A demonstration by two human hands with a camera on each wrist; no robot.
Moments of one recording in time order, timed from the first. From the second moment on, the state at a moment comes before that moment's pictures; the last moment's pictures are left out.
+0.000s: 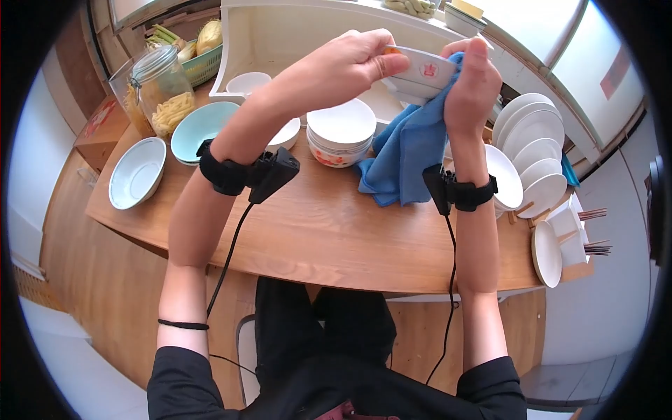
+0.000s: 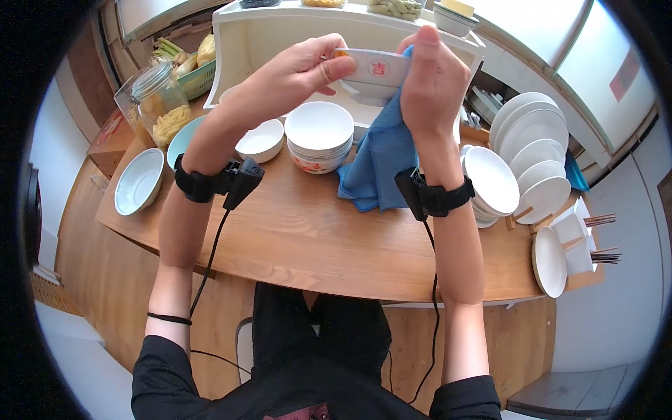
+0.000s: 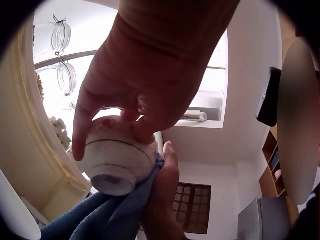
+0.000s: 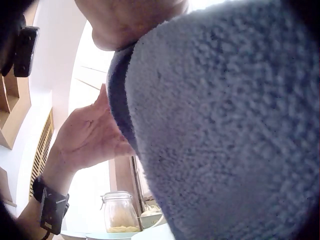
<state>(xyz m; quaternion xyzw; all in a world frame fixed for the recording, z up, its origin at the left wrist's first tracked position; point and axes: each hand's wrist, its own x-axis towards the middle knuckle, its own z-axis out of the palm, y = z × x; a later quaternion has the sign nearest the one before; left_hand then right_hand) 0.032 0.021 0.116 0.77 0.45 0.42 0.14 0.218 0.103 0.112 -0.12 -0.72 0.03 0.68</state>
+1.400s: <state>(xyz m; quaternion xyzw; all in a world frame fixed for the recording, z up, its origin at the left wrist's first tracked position) 0.027 0.025 0.114 0.81 0.39 0.42 0.10 0.207 0.106 0.109 -0.15 -0.68 0.25 0.67</state>
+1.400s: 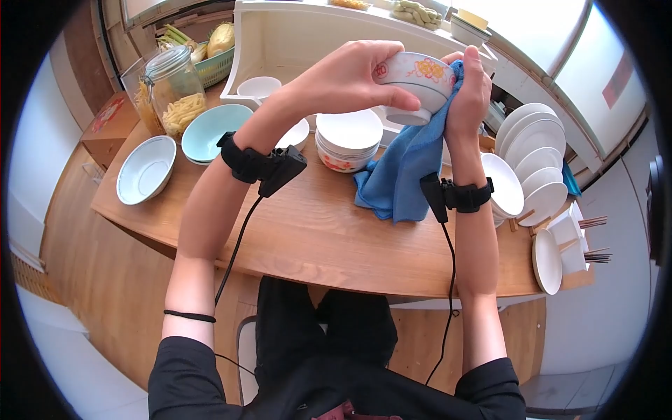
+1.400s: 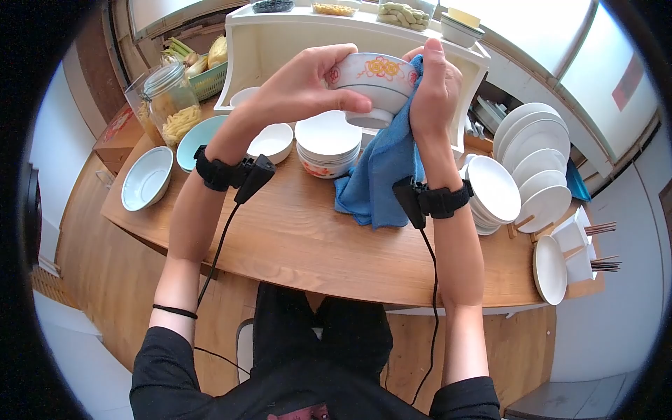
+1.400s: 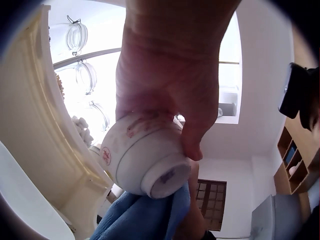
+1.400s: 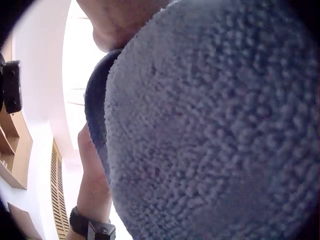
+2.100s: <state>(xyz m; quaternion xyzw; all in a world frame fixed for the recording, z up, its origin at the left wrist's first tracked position) 0.013 0.039 0.106 0.66 0.25 0.55 0.44 0.205 0.106 0.111 -0.16 -0.61 0.44 0.64</state>
